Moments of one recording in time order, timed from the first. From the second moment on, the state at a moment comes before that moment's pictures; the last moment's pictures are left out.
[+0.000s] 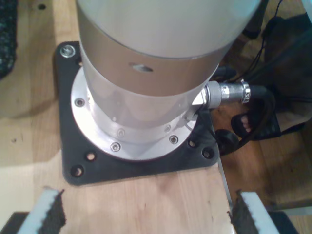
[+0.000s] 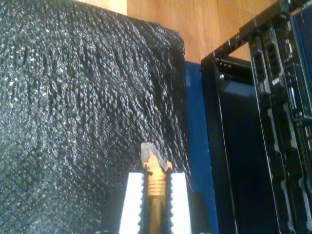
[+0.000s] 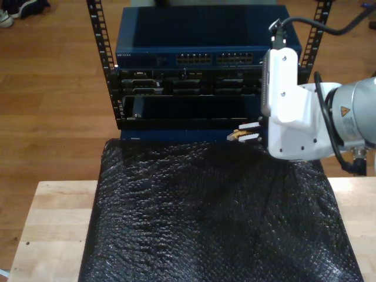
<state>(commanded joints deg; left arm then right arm) 72.7 -28.6 -20.2 2.6 87.8 -191.3 17.8 -41.1 -32.2 41.2 39.9 -101.5</state>
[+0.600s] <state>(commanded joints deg) 76.6 -30.5 -10.9 3.1 71.8 -184.9 13.7 -40.9 -32.8 41.2 40.0 -102.0</state>
